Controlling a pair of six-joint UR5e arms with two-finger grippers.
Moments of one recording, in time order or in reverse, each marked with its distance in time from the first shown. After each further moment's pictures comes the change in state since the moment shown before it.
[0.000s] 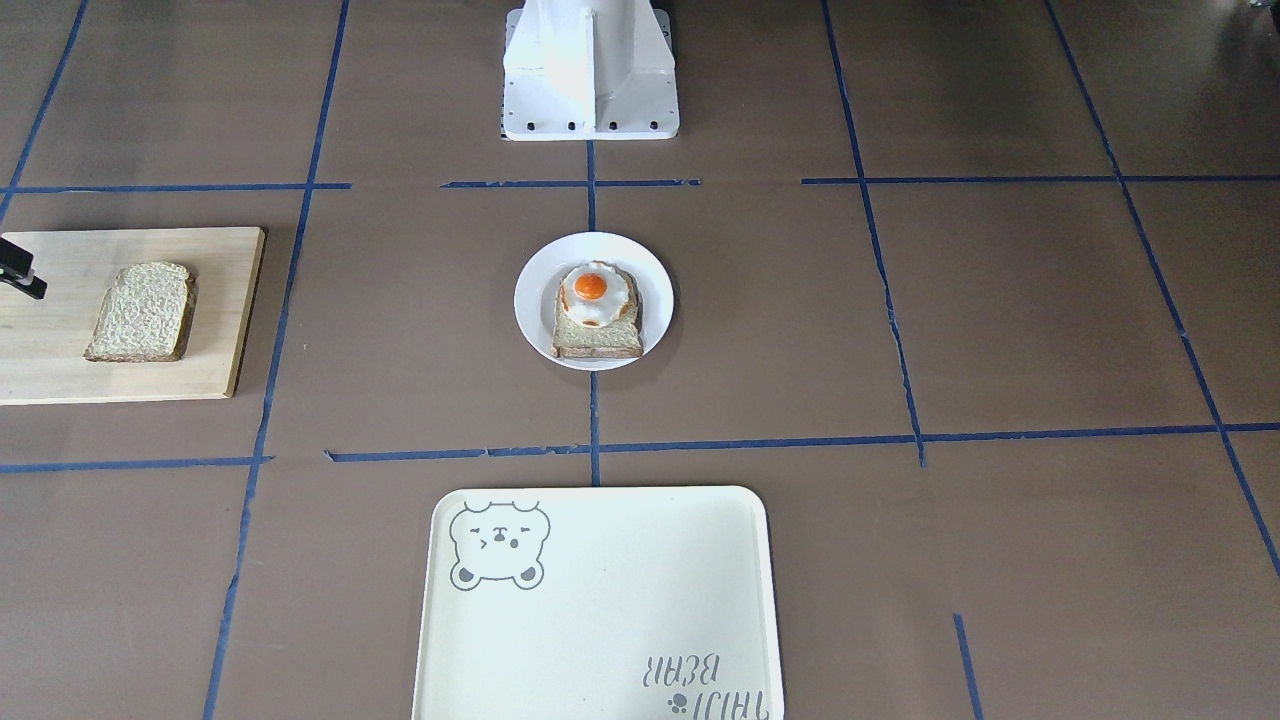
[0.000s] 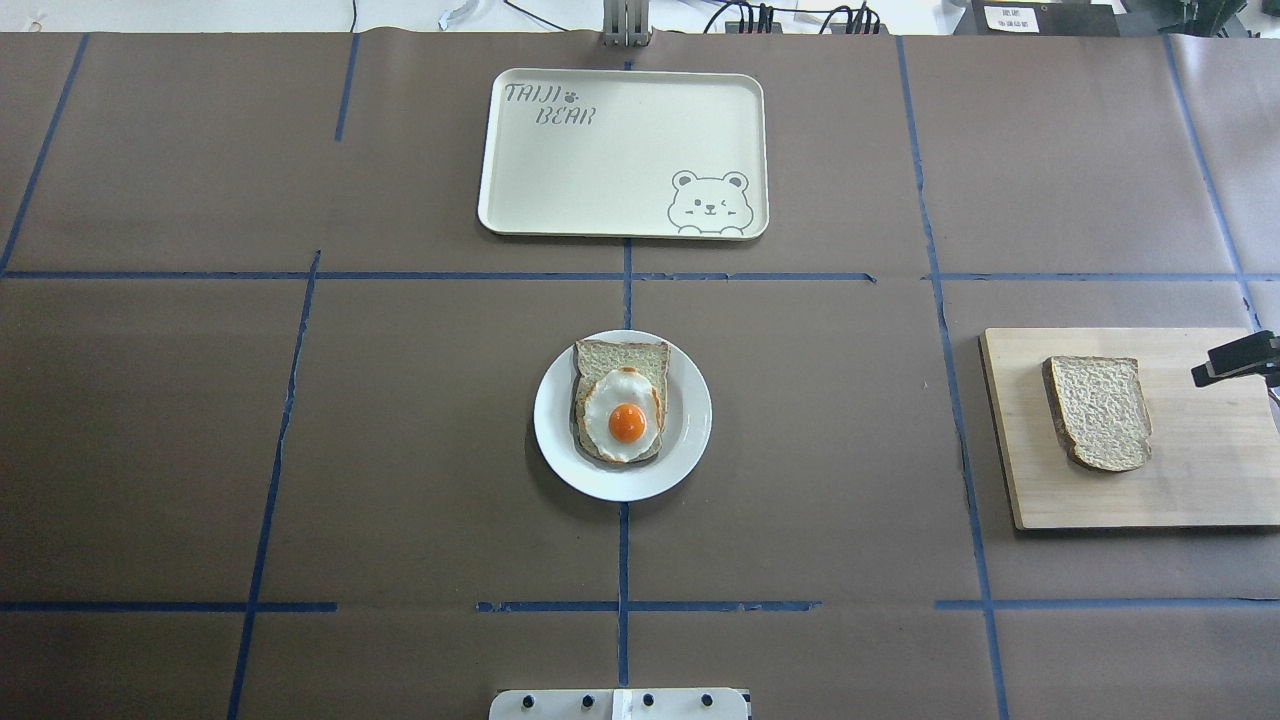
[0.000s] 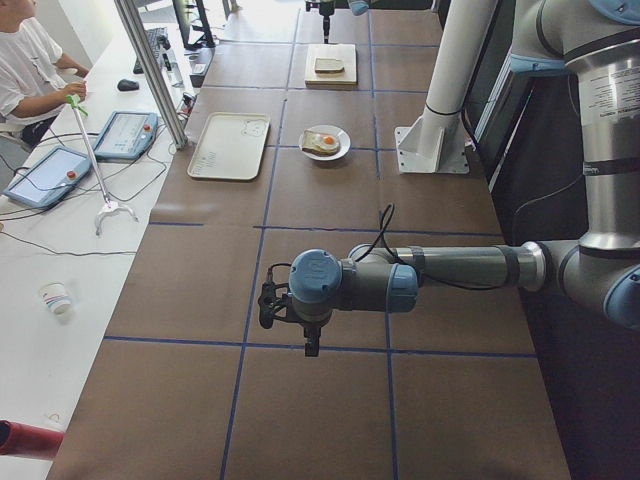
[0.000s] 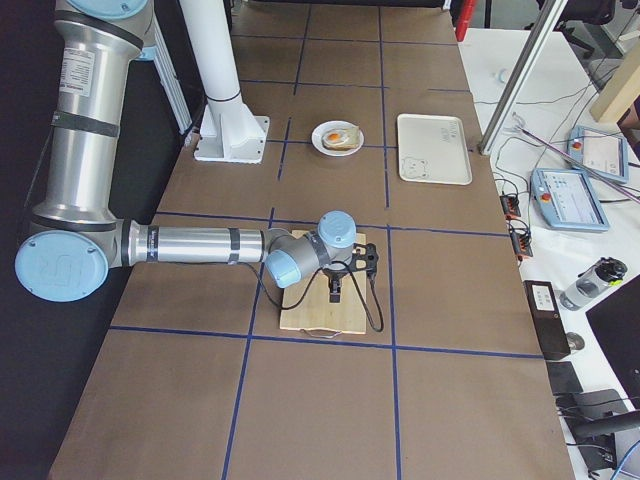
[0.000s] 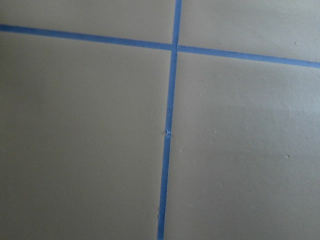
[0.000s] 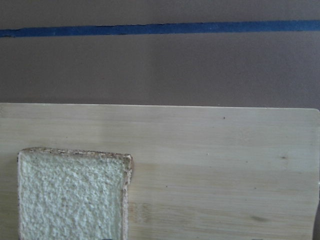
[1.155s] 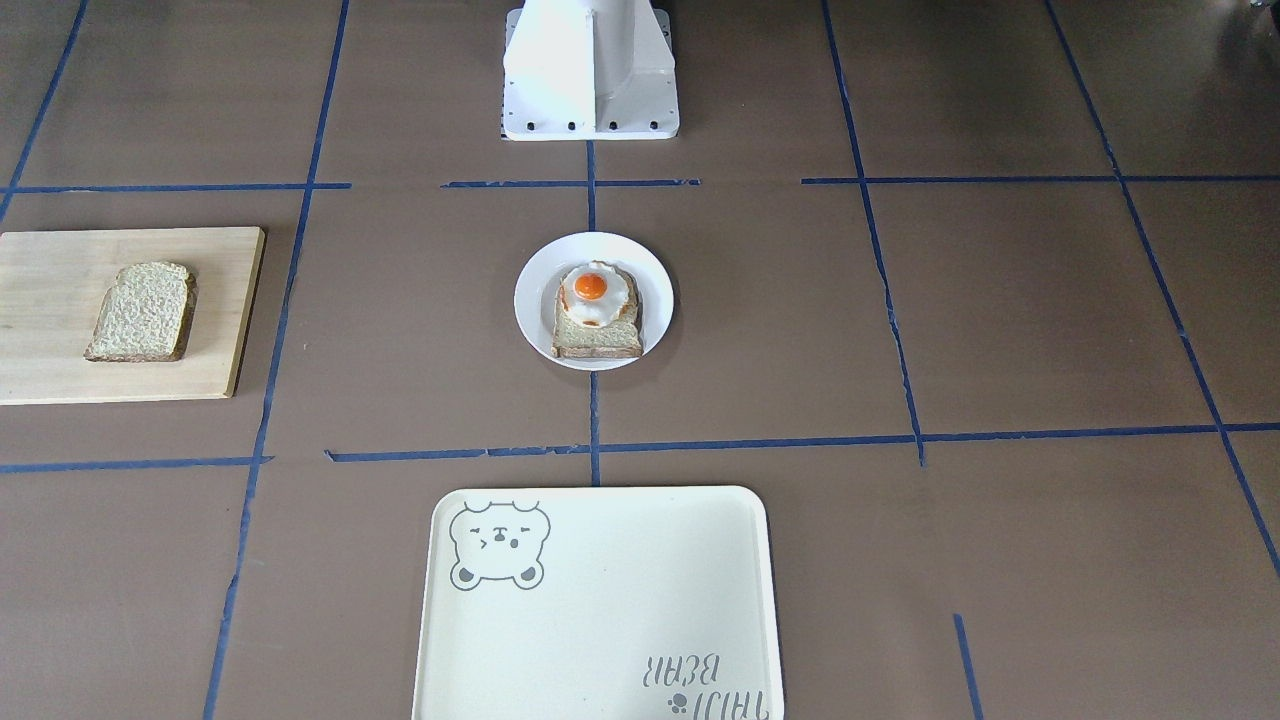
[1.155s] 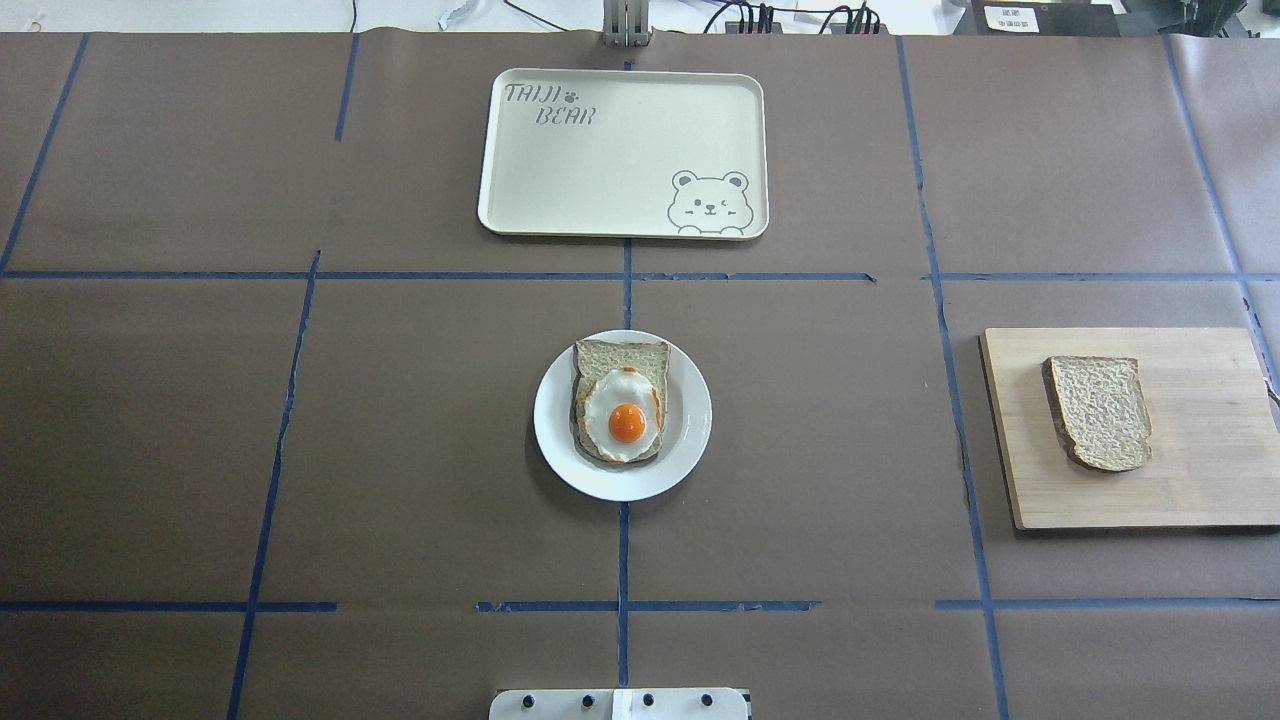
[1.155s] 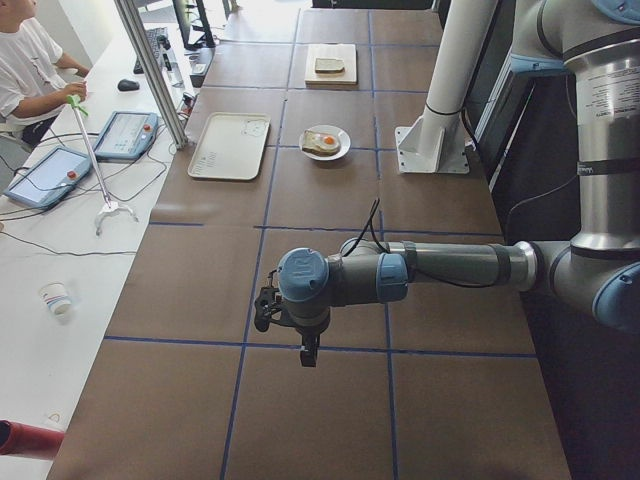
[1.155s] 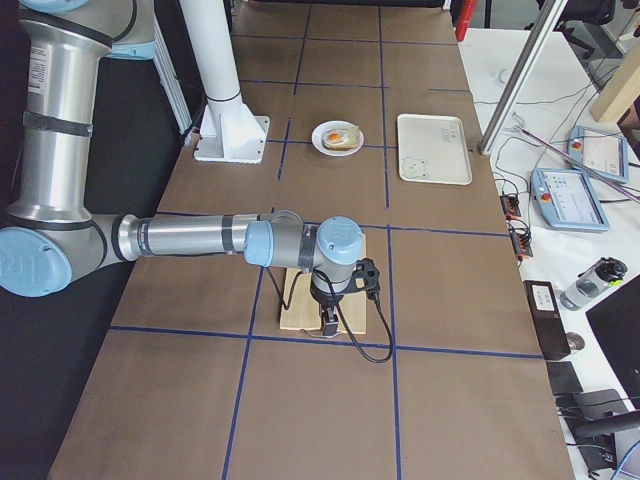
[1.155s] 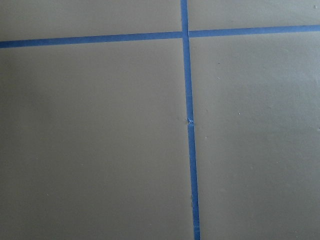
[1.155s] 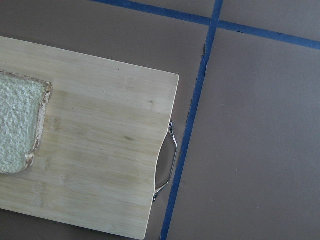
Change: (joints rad) left arm -0.008 -0.044 -0.004 0.214 0.088 0.205; right arm 0.374 -0.001 0.163 -0.754 0.008 -0.890
